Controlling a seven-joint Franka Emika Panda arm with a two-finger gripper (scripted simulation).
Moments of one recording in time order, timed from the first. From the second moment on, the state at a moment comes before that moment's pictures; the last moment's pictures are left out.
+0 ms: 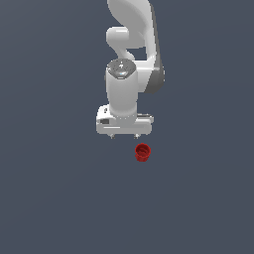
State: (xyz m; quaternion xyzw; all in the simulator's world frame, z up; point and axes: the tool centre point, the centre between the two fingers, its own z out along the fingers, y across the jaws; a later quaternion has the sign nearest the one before) arm 0.006 -0.010 0.169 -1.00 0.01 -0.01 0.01
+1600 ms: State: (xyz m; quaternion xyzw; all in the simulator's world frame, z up) arm 0.013 -0.007 0.152 -1.00 0.09 -0.01 -0.01
